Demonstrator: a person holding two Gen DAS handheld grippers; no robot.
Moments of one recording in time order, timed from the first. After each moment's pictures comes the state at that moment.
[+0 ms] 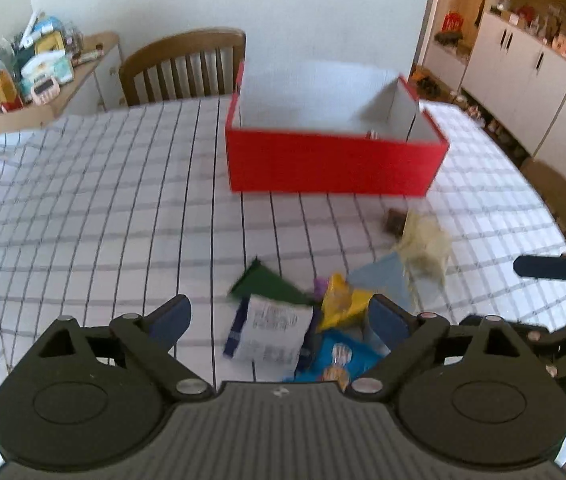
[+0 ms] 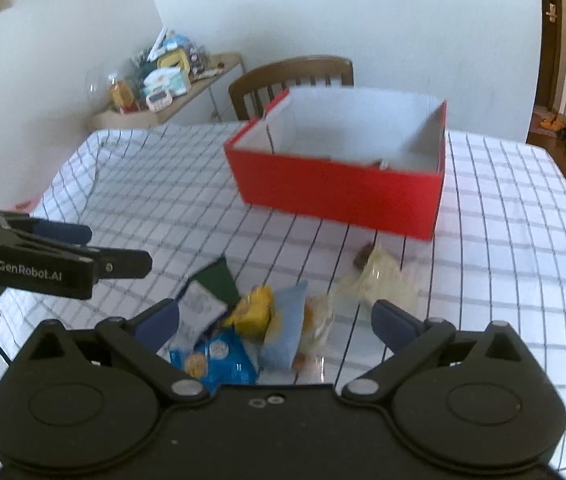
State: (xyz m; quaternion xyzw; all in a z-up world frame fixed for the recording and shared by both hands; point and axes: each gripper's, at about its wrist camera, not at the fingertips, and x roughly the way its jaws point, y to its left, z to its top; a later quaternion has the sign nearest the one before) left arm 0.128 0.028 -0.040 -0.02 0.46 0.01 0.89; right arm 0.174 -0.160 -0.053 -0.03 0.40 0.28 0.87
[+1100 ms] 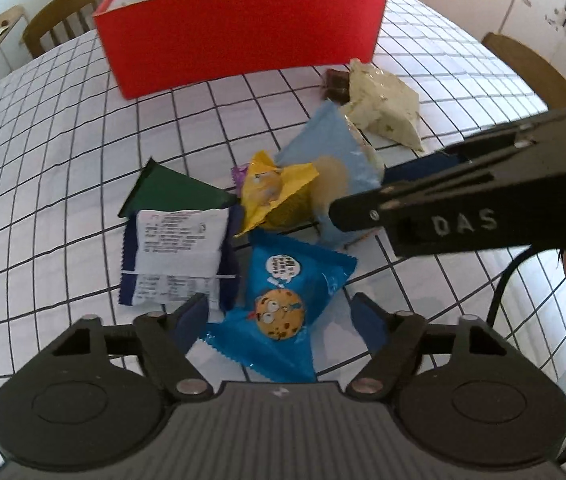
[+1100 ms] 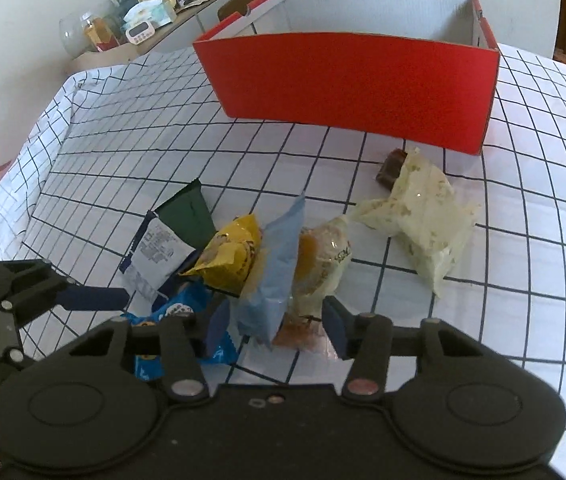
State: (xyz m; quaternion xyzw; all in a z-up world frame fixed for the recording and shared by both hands) left arm 0.138 -0.020 -0.142 0.05 0.54 -0.08 0.84; right arm 0.220 -0.134 -0.134 -0.02 0.49 0.29 0.82
